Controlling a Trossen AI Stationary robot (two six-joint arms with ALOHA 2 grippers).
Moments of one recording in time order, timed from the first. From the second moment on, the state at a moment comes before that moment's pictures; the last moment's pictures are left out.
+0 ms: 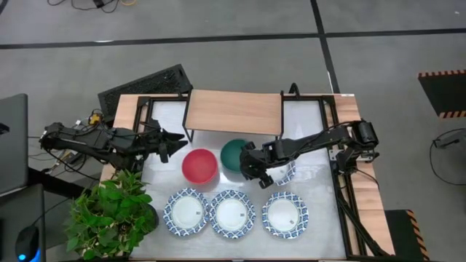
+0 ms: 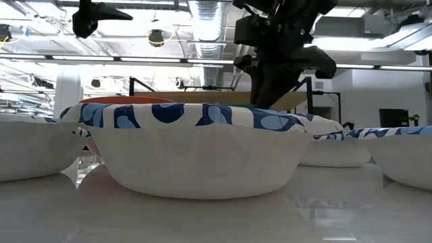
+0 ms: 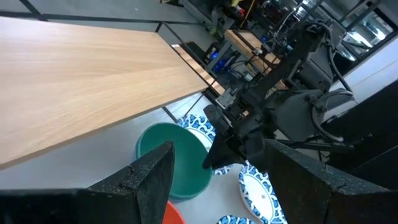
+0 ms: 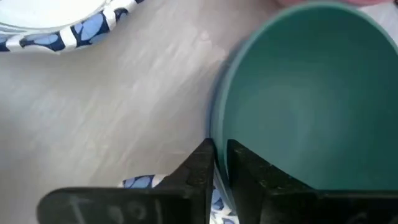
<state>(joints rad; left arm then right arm) -0.19 0.64 0.71 -0.26 -0.50 -0.77 0.11 1.76 1.27 -0.62 0.11 -0.45</state>
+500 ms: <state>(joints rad) -0.19 0.64 0.71 -0.26 -0.51 -0.77 0.11 1.74 1.36 -0.71 0.10 -0.46</state>
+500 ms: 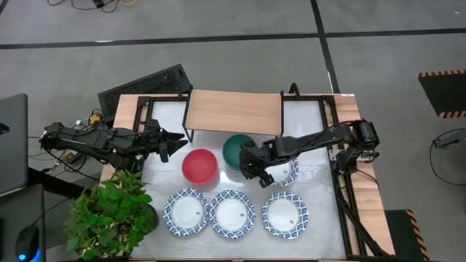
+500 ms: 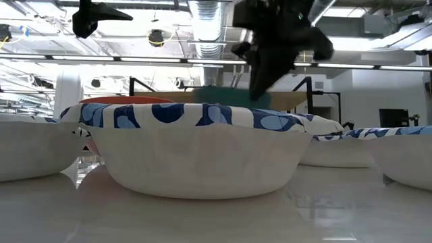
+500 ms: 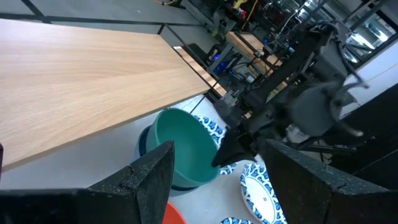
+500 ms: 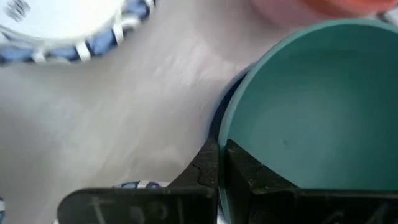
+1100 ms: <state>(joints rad) -0.19 0.64 0.71 -0.28 -0.51 -0.77 0.07 1.74 1.74 -1.00 -0.11 -0.53</state>
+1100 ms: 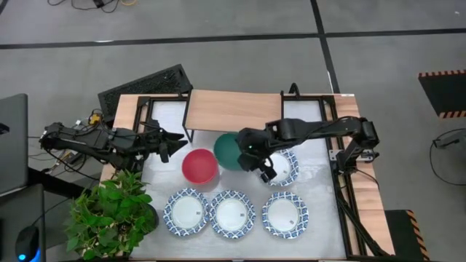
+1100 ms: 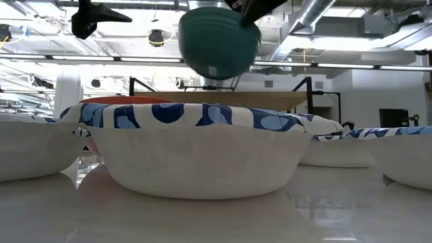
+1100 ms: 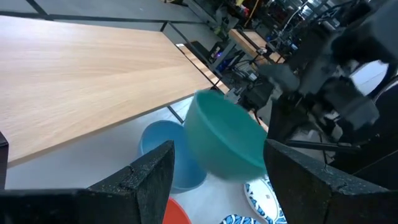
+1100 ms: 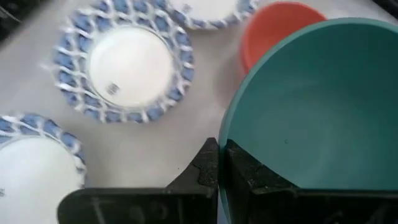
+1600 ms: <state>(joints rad) -0.19 0.64 0.71 -0.28 -0.54 -0.77 -0.20 1.67 1.75 -1.24 0.02 -0.40</state>
